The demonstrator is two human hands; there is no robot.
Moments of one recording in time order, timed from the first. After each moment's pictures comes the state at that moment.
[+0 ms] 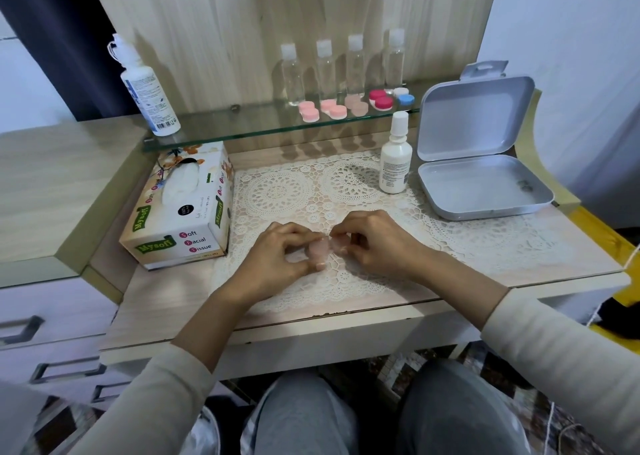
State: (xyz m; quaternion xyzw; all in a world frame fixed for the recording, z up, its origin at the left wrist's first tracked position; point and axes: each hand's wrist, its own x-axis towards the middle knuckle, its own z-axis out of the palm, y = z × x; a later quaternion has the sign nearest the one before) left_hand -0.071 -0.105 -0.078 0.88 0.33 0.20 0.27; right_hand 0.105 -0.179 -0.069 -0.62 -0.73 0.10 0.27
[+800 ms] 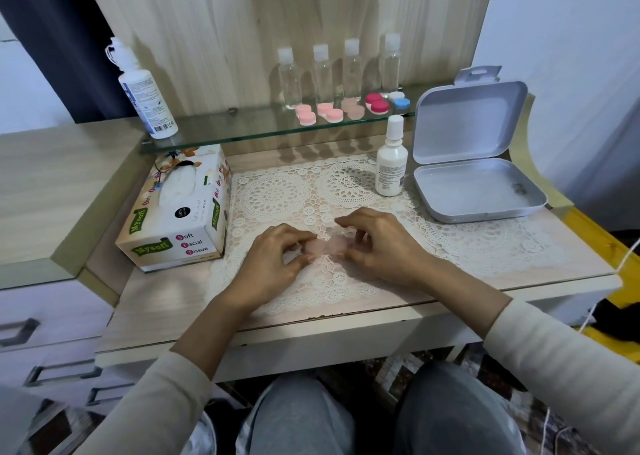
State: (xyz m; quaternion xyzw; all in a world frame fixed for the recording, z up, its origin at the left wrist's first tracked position) left_hand -0.070 -0.109 -0.081 0.88 0.33 0.24 0.23; right_hand 0.110 -0.188 -0.069 -0.66 -0.69 0.10 0.29
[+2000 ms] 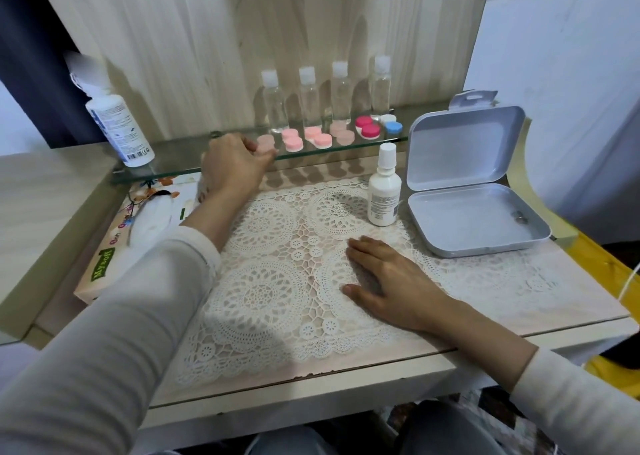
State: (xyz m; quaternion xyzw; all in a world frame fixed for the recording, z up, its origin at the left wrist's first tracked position) left_hand 0.006 0.006 0.013 0.74 0.55 0.38 0.12; right_hand 0.138 -0.188 -0.087 -0.69 -0.69 0.08 0.18
